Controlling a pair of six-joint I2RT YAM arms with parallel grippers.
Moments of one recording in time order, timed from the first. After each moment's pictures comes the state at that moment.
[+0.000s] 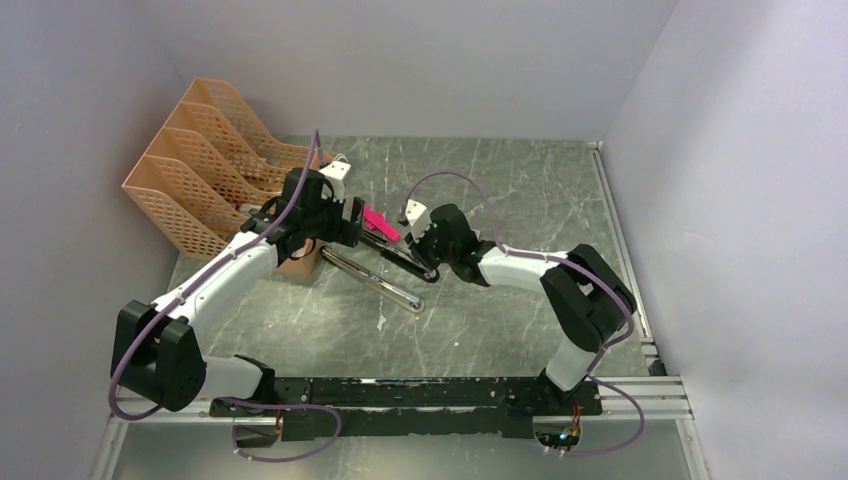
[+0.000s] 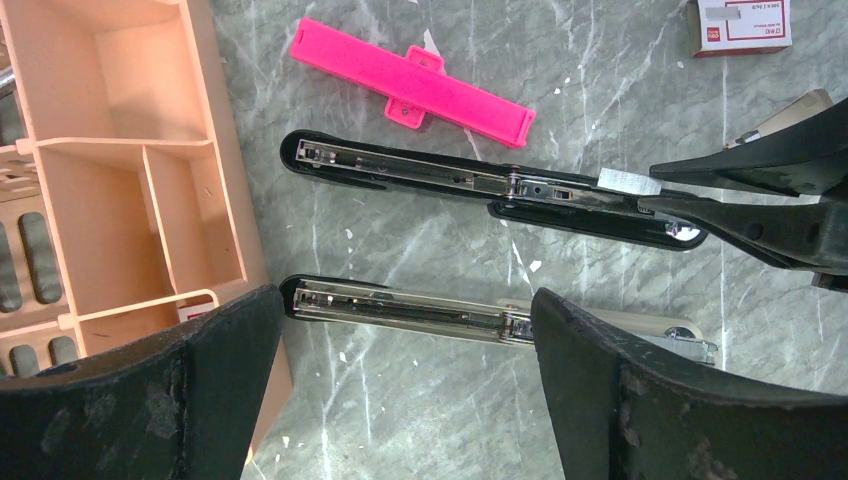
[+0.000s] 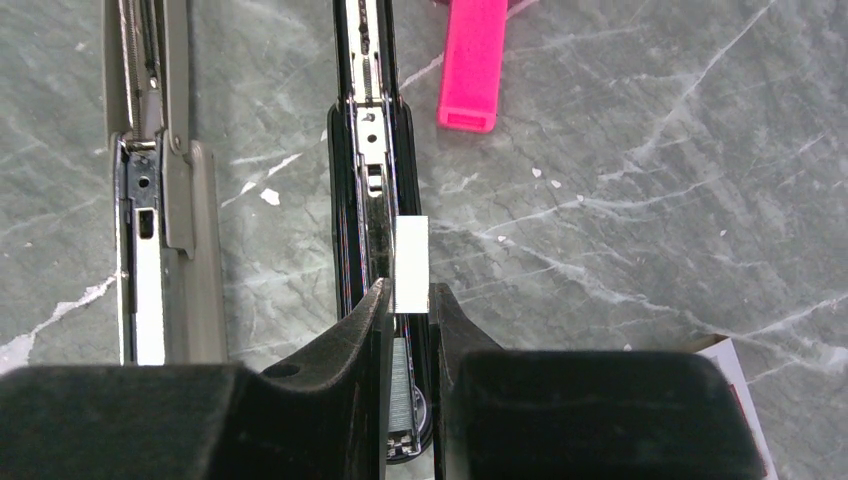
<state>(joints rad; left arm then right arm) -0.43 1.33 0.99 -0.35 0.03 -0.08 0.69 1.70 0.87 0.21 -0.15 -0.24</state>
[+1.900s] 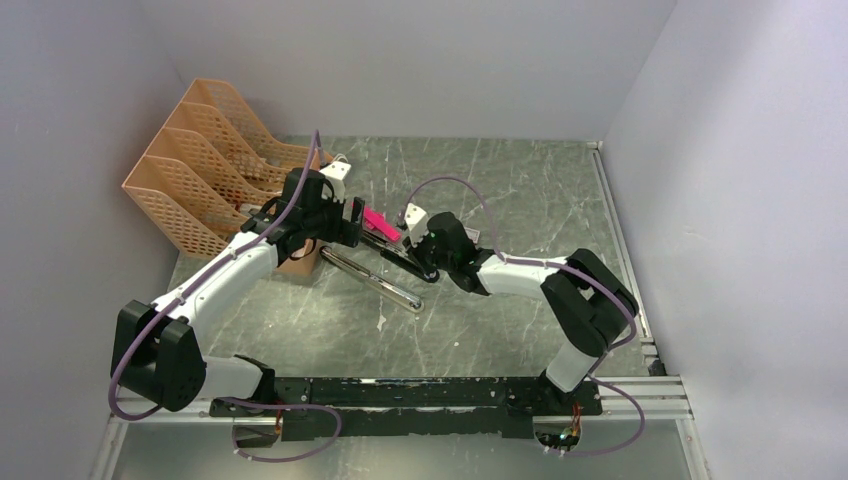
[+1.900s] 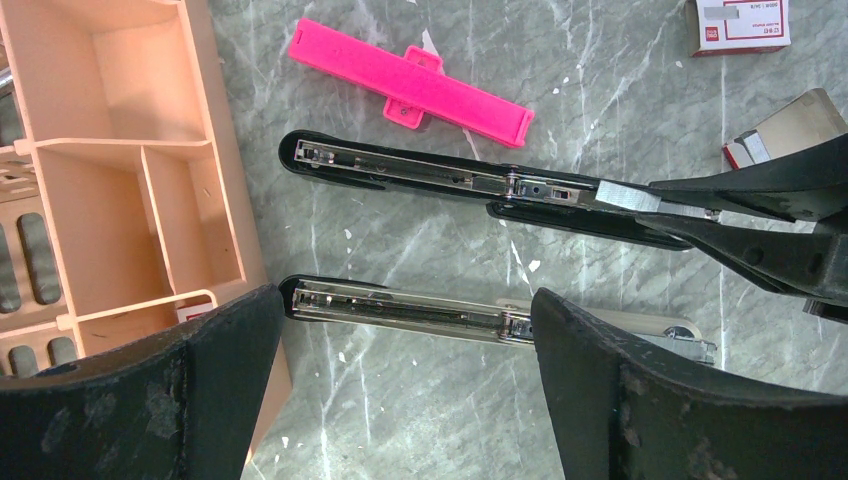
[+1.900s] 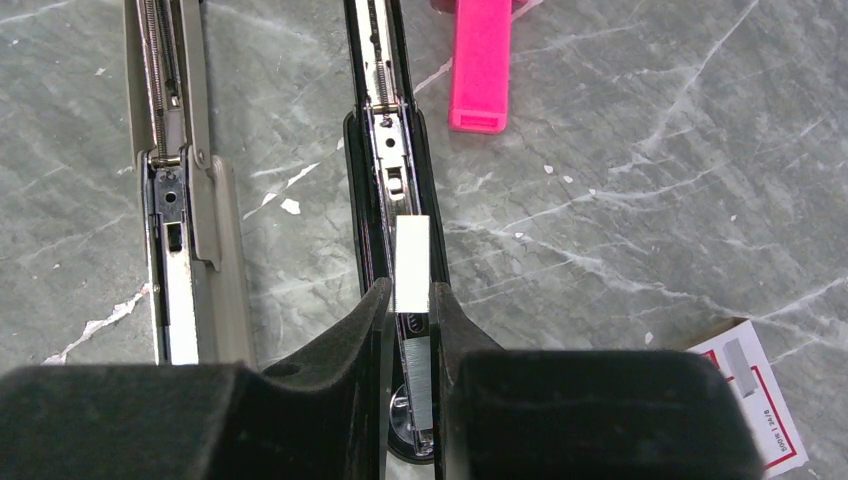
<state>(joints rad) -0.43 1.33 0.99 -0.35 0.03 -0.08 0.74 1.67 0.82 0.28 -0.07 -0.17</state>
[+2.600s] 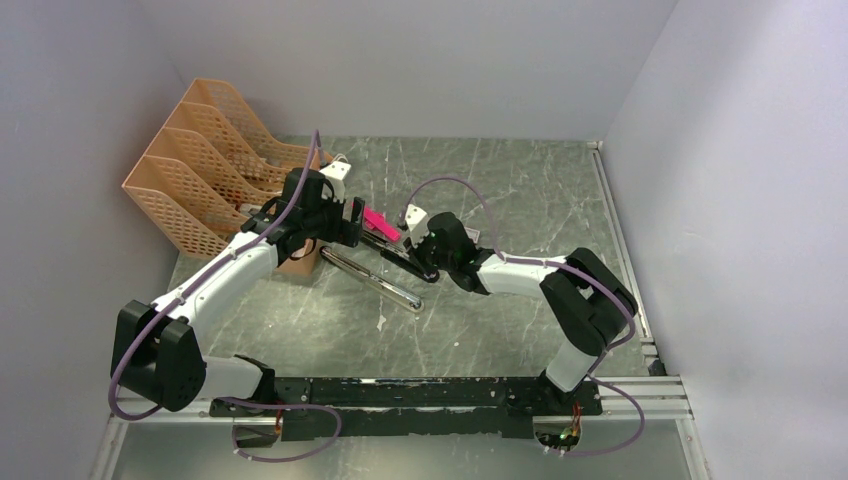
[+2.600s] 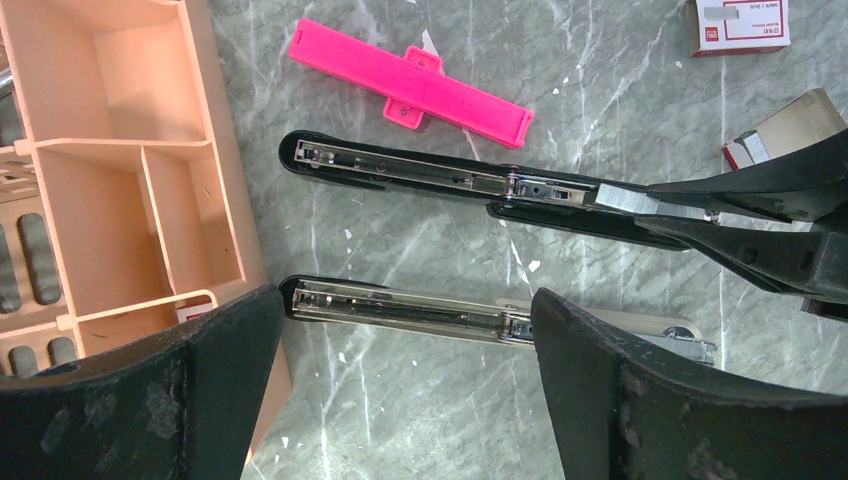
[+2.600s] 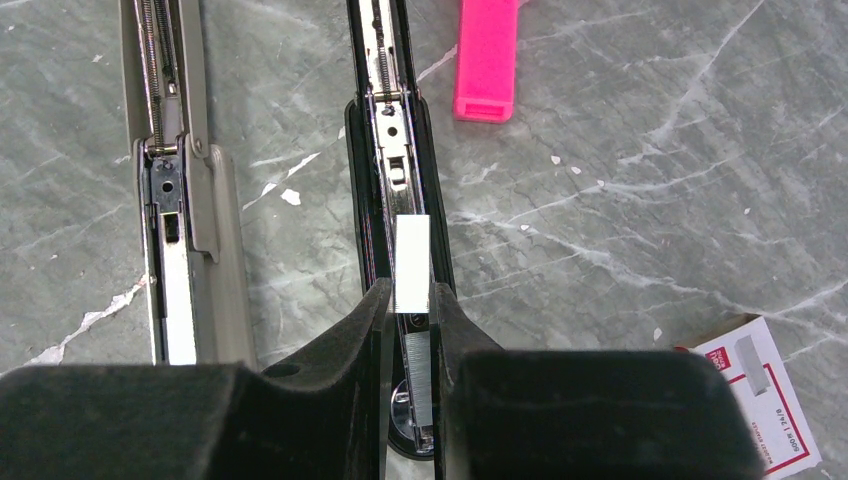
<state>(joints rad) -0.43 1.33 0.99 -0.35 0.03 -0.08 0.74 1.68 0.82 0.27 -0.09 -0.17</state>
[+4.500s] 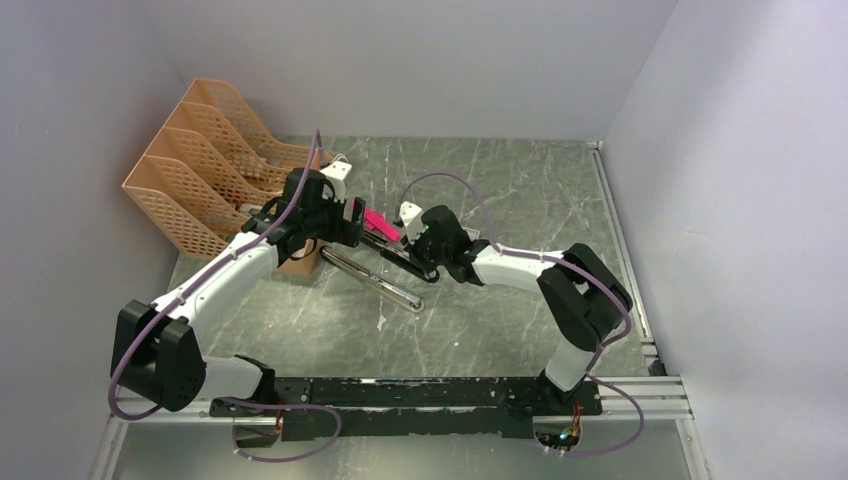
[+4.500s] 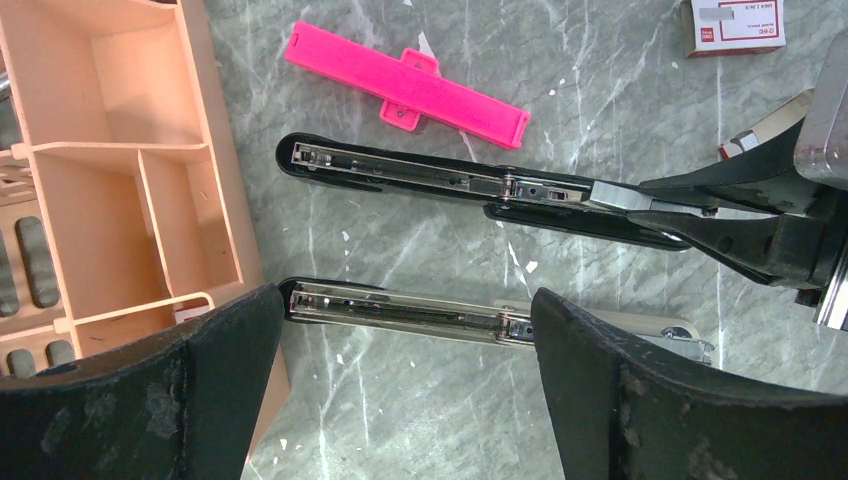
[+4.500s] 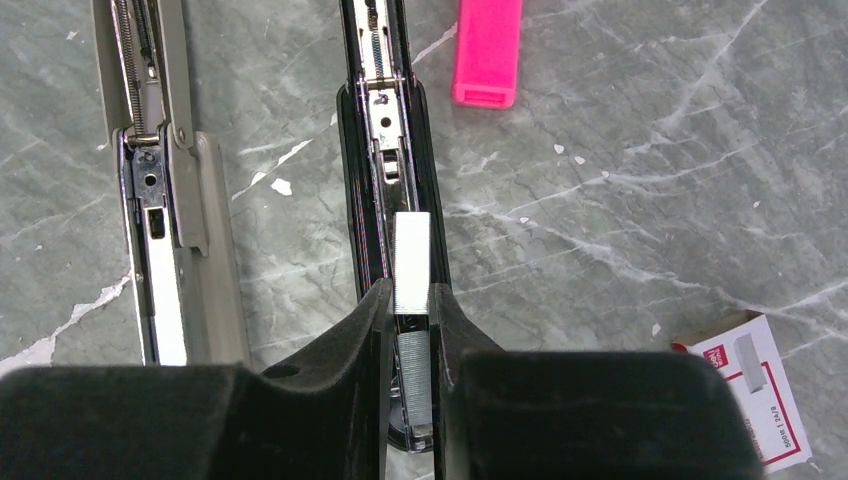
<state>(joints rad) -0.43 1.32 0.99 -0.34 0.03 -0.08 0.73 1.71 0.92 0.11 -0.09 -0.19</state>
